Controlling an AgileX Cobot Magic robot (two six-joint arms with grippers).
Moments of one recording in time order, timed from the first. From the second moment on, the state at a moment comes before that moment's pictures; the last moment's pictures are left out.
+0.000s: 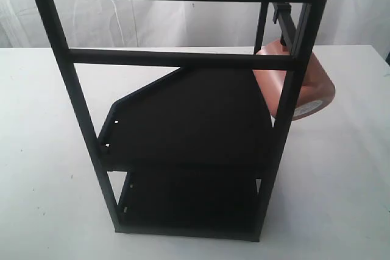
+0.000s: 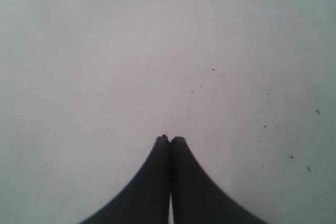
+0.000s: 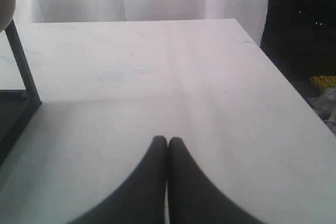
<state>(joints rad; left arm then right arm) 0.22 0.00 0.02 0.12 0.43 -0.09 0.01 0.01 0.00 -0.14 0.32 0.19</state>
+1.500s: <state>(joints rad) 0.22 0.00 0.02 0.12 0.43 -0.09 0.01 0.00 -0.27 -0.13 -0.24 0.37</state>
